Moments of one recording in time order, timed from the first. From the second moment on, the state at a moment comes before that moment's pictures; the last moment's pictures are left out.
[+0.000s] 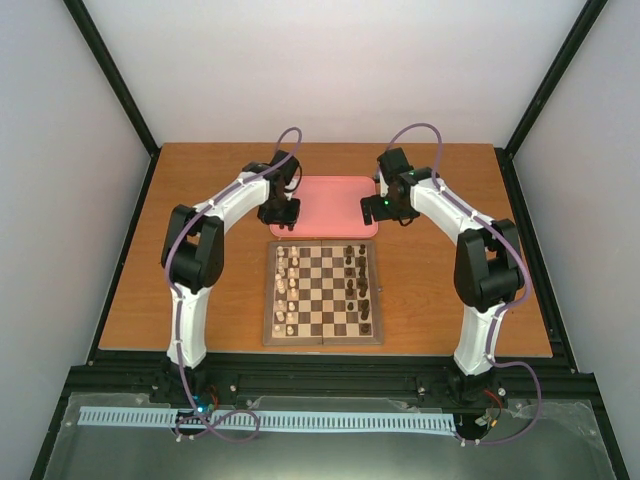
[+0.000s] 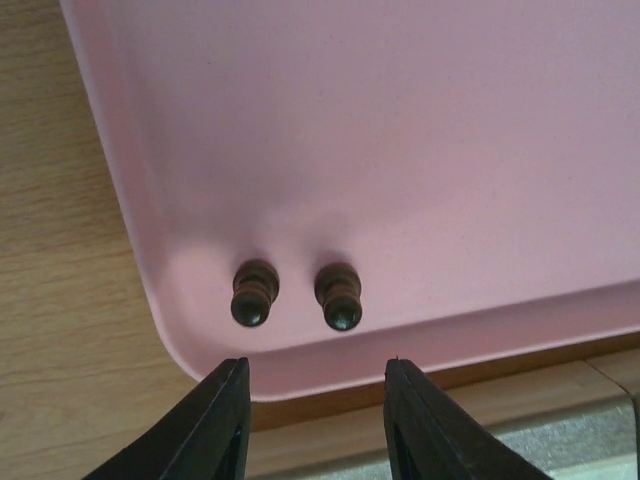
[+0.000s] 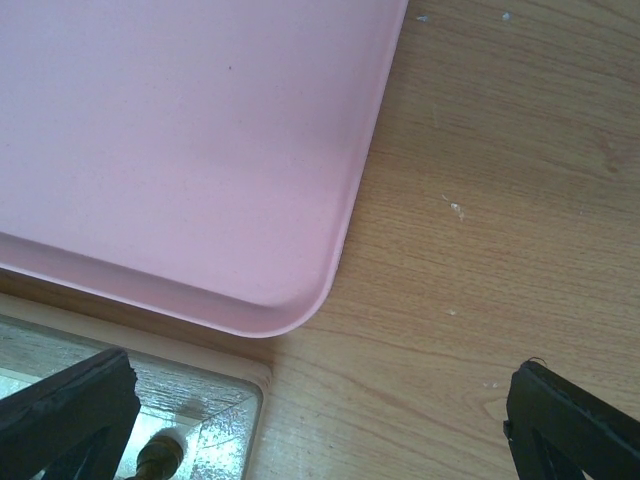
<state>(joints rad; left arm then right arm) -0.42 2.12 1.75 -0.94 0.00 -0.26 0.36 1.93 1.56 -0.80 -0.01 0.13</state>
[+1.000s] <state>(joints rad) -0.41 2.30 1.89 -0.95 -0.01 -0.24 0.36 1.98 1.61 -0.82 -0.01 0.12</state>
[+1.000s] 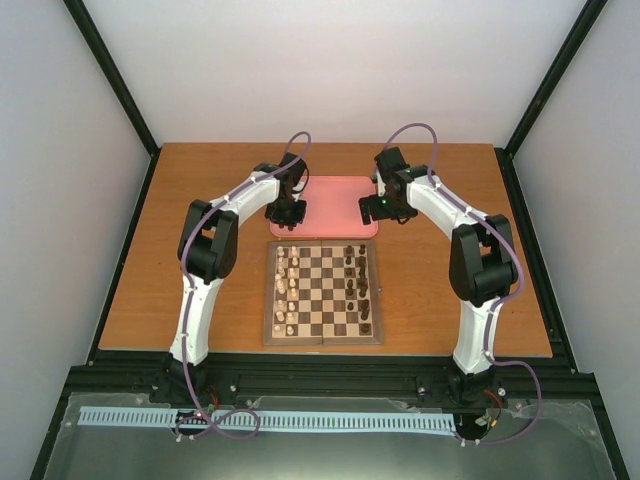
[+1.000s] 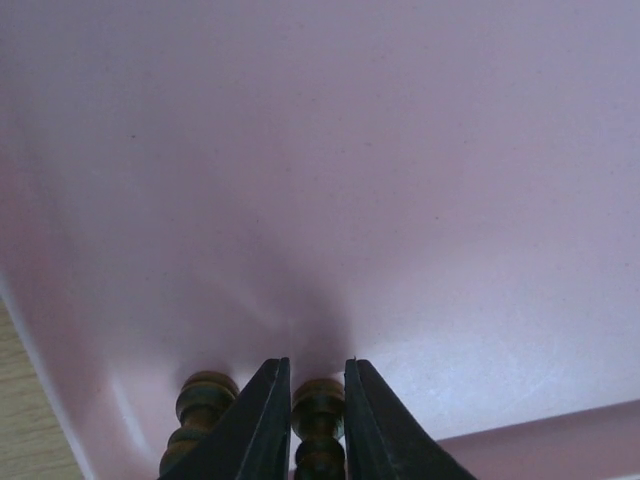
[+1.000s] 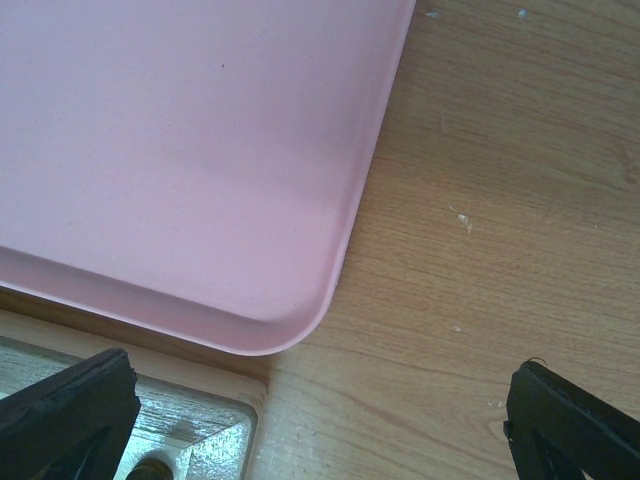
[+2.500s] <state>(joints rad) -0.93 1.79 1.61 -1.14 0.17 -0.34 0.36 1.99 1.65 -0.82 0.01 0.12</state>
